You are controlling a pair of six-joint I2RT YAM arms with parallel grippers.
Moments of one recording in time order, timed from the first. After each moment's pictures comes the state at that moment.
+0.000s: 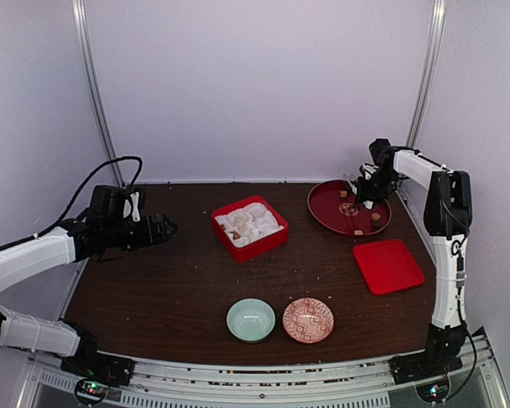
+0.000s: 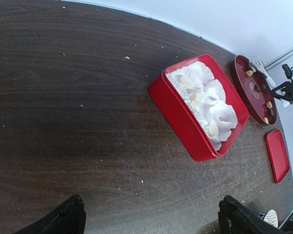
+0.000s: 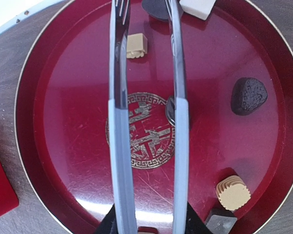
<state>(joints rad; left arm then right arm) -0.39 1.15 0.73 -0.21 0.13 -0.51 0.07 2.31 2.08 -0.92 -0.15 0.15</state>
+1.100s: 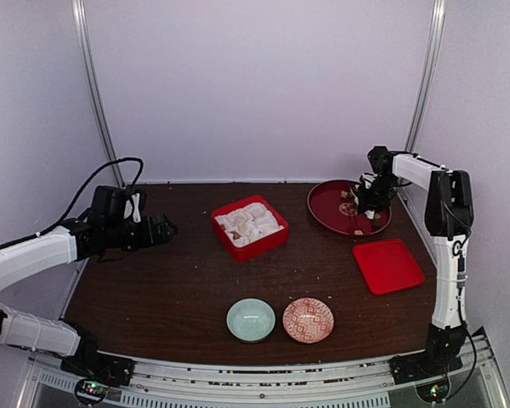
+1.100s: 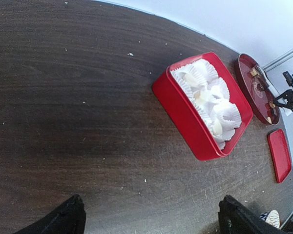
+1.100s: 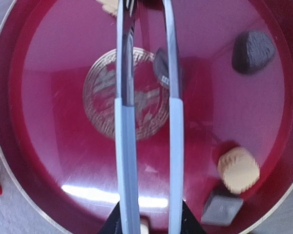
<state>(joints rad) -0.38 1.17 0.73 -0.21 0.13 -0.51 0.08 2.31 2.01 -0.96 -0.11 0.14</state>
